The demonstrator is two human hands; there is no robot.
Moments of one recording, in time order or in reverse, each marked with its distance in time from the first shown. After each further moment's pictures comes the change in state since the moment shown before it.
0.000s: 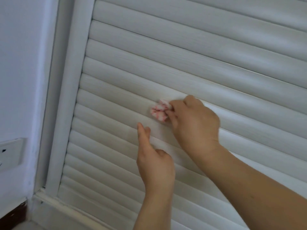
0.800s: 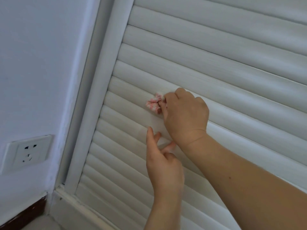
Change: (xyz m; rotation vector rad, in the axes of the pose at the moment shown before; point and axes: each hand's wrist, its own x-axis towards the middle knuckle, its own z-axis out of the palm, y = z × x) left_hand 0.021 0.005 -0.027 -0.196 0.021 -0.103; right_hand 0.043 -0.068 0.032 -0.049 0.096 -0.043
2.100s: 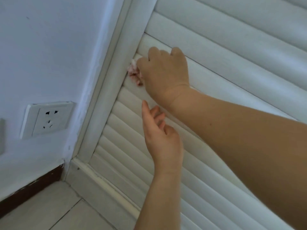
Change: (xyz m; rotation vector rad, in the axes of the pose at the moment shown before) left_hand 0.051 -0.038 -0.035 -0.265 0.184 0.012; right_hand 0.033 -0.100 0.018 0.053 -0.307 -0.499
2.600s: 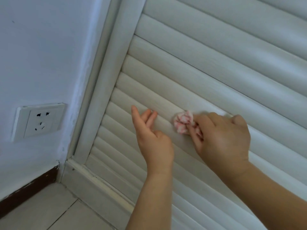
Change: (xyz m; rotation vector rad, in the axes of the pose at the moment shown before) left_hand -0.002 -0.016 -0.004 0.007 -0.013 0.055; right_hand -0.159 0.043 0.031 -0.014 0.306 0.227
